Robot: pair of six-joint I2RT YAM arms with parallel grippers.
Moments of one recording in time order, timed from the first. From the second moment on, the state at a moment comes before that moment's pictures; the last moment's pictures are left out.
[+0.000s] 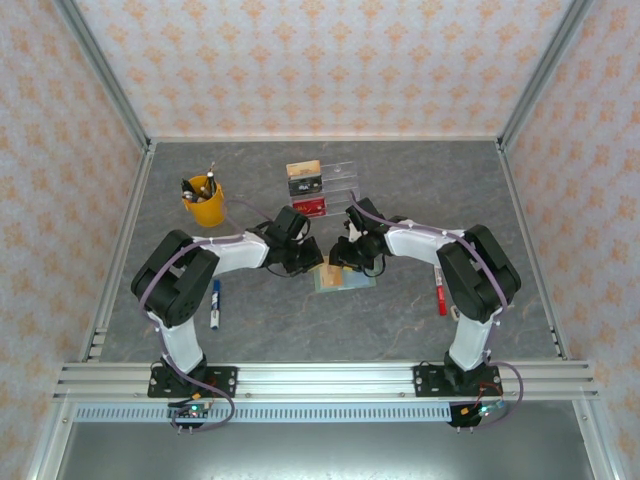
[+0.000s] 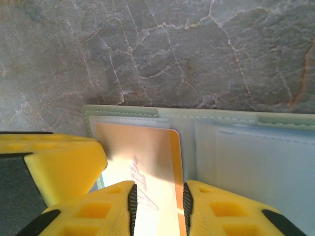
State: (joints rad) left arm -0.54 1.81 0.97 -0.18 0.34 -1.00; right arm 0.57 1.81 1.06 -0.41 -0.41 0.69
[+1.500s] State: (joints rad) left arm -0.54 1.87 1.05 -0.25 0.35 -0.91; right arm 0.52 1.81 1.00 -0.33 -0.54 0.70
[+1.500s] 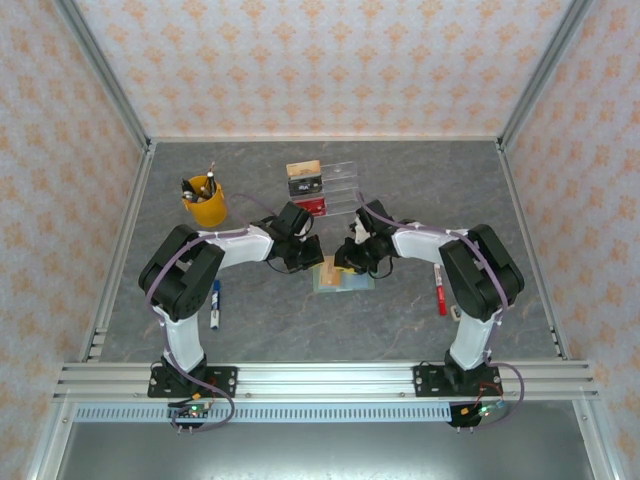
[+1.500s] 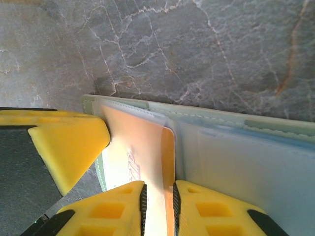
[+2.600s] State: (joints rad) left arm -0.53 1.87 1.04 -0.24 0.35 -0.90; right arm 0.52 1.82 1.00 -0.36 -0.55 0.66
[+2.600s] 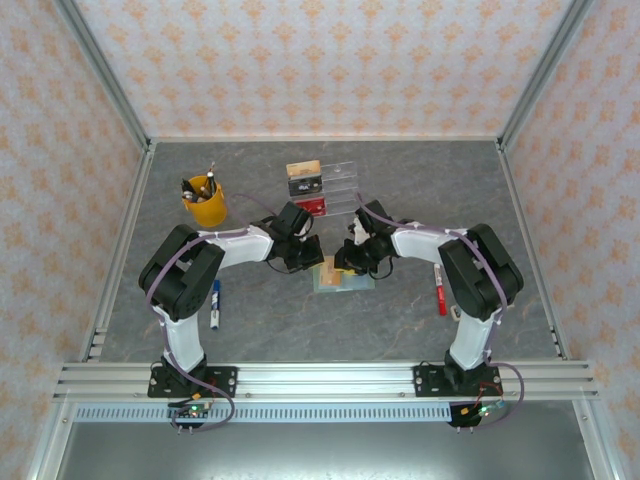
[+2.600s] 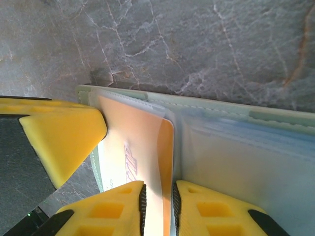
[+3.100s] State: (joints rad) left arm -0.52 1.87 1.03 -0.22 0.37 -0.90; right arm 0.52 1.81 0.98 -0.33 -0.60 0.67
